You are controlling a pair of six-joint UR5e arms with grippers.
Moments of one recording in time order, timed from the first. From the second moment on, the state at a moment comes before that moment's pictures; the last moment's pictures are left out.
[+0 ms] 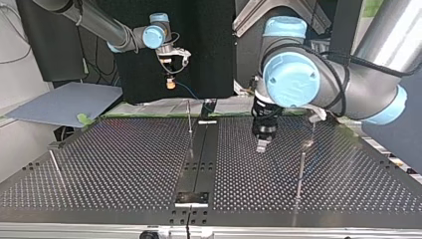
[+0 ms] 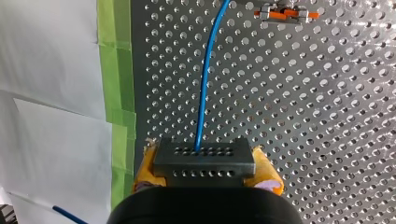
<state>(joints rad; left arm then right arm) -0.36 -1.66 -1.48 -3.42 -1.85 -1.47 2.12 -0.71 1.88 -0.93 1.67 1.54</state>
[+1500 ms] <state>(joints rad) -0.41 -1.96 -1.48 -3.20 -2.13 -1.21 2.13 -0.71 1.88 -0.92 1.67 1.54</state>
